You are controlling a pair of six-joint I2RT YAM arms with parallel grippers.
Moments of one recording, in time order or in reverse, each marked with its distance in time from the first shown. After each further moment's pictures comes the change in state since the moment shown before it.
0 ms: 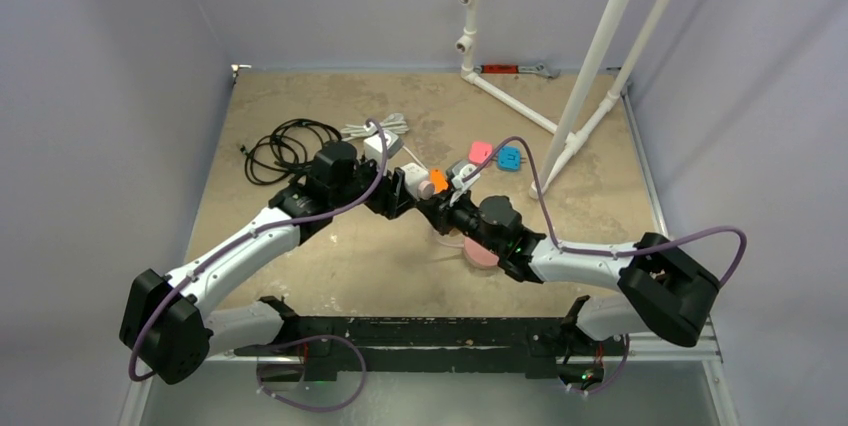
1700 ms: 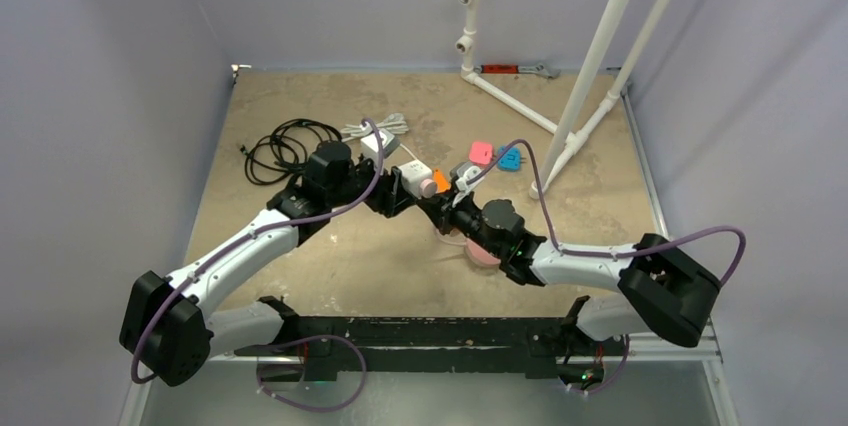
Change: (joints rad) left arm 0.020 -0.009 -0.031 0.082 0.083 0.008; right arm 0.014 -0.012 -0.030 0.071 0.045 0.004
